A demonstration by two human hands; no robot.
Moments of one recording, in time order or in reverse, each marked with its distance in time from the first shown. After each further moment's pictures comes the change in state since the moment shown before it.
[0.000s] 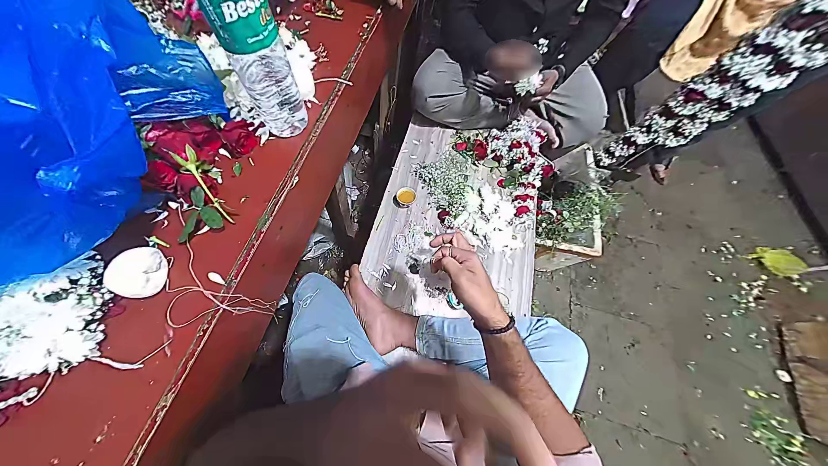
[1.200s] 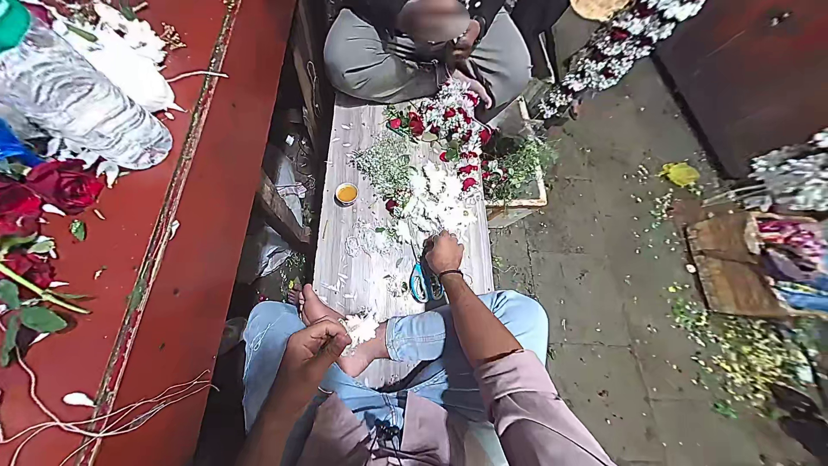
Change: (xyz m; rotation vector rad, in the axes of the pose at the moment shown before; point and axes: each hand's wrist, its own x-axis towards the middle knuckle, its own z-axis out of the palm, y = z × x) left_hand -0.074 -0.161 -0.064 0.047 0.319 -0.610; right_hand 0.040 0.238 -0.050 -0.882 0.203 0.625
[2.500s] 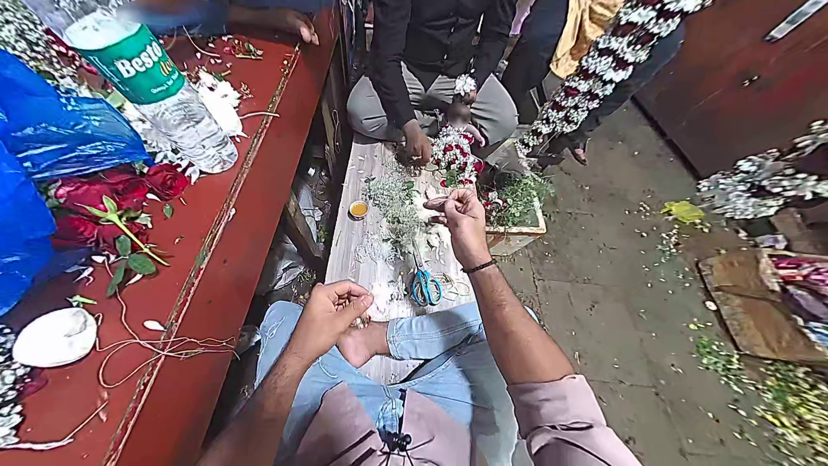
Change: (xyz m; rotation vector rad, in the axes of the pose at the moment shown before) left_hand 0.022 0.059 0.022 0.177 -0.053 0.024; right_hand -0.055 -0.066 -0.181 1.440 0.073 -0.509
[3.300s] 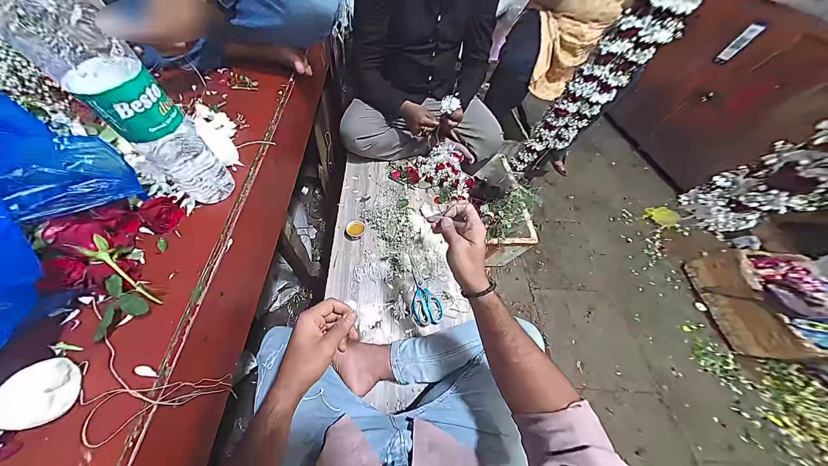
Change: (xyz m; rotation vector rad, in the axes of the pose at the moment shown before) left_hand 0.009 0.001 -0.021 -0.065 0.078 -0.022; right_hand -0.015 -0.025 0.020 -0.276 0.023 -0.128
